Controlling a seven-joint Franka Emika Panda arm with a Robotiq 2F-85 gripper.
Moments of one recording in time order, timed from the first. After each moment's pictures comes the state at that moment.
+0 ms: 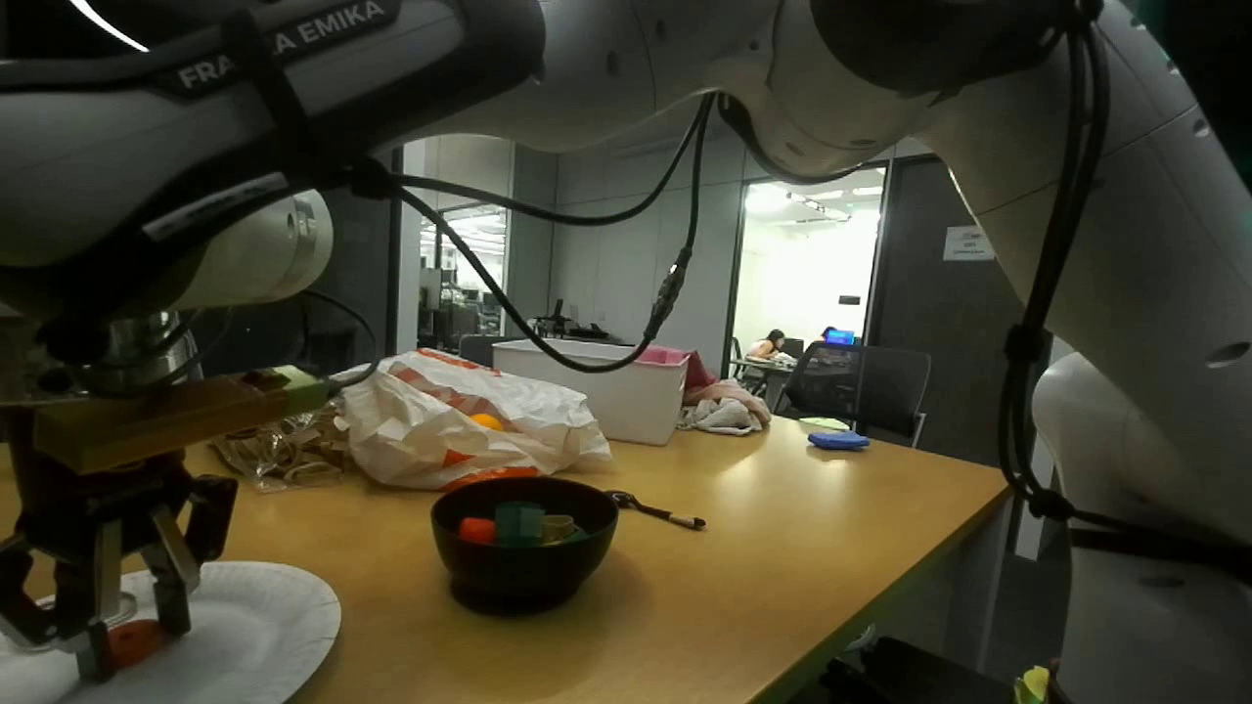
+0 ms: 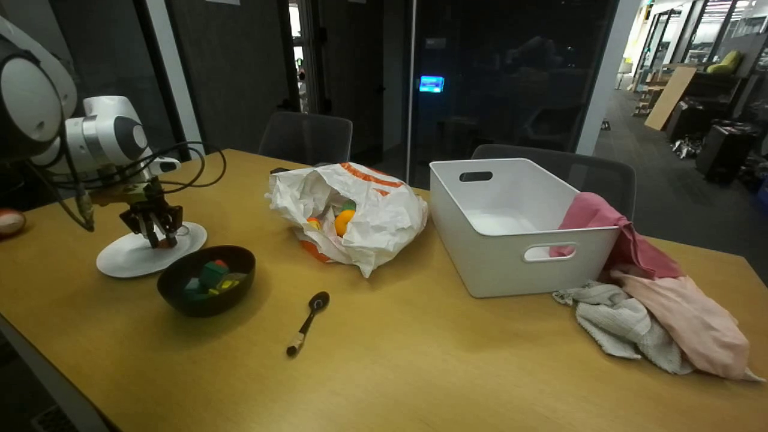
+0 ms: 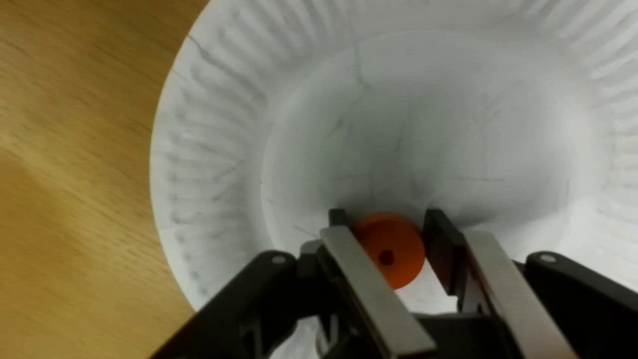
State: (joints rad) arm 0.54 0.60 0.19 -1.51 -0.19 2.04 0.39
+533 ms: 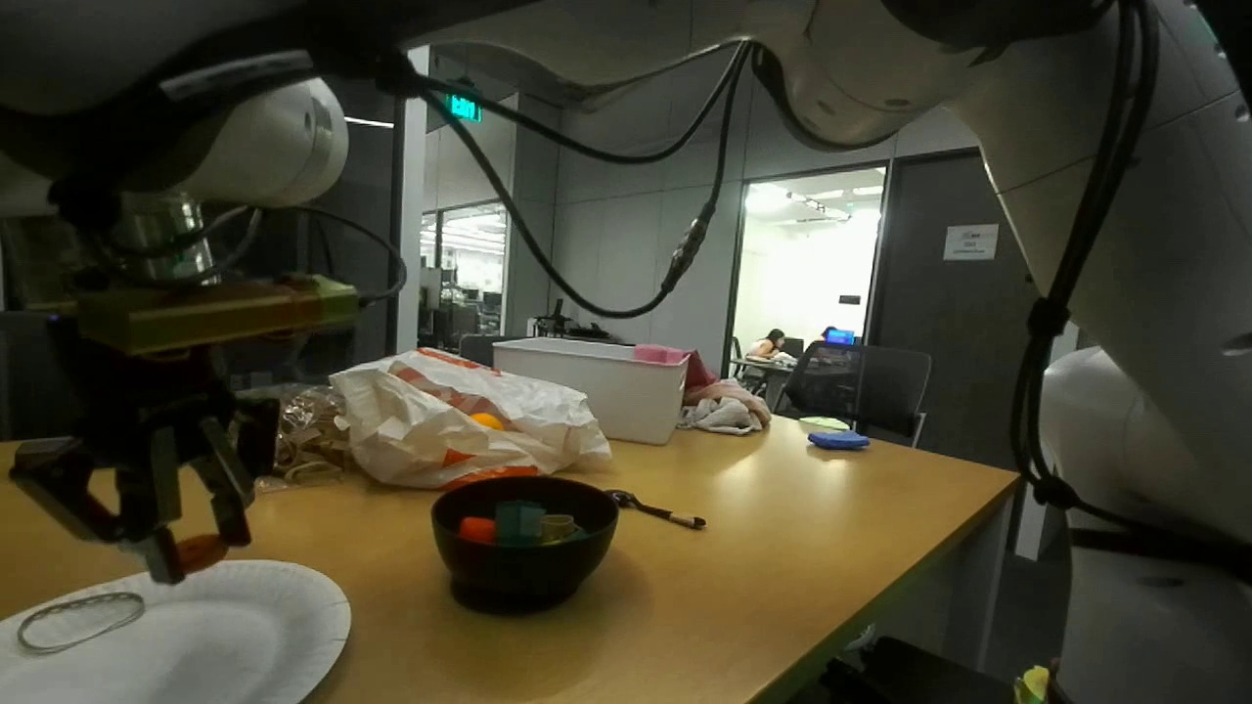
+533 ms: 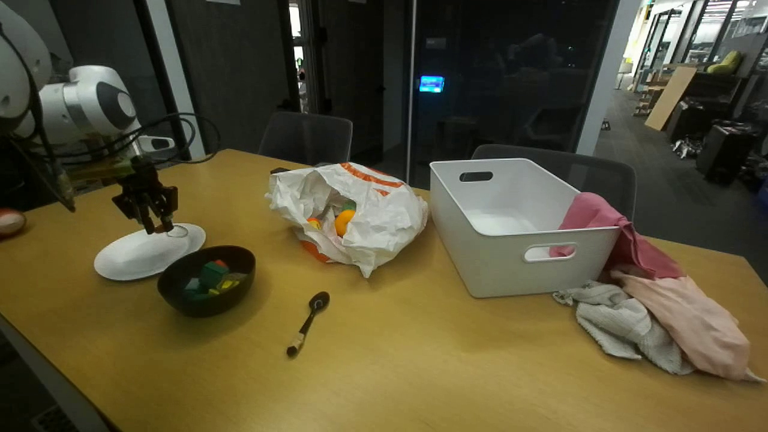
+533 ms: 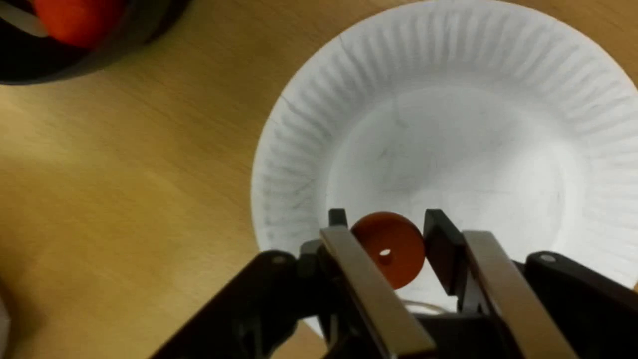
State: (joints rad) arm 0.55 0.50 0.17 -1.50 -0.21 1.85 0.40
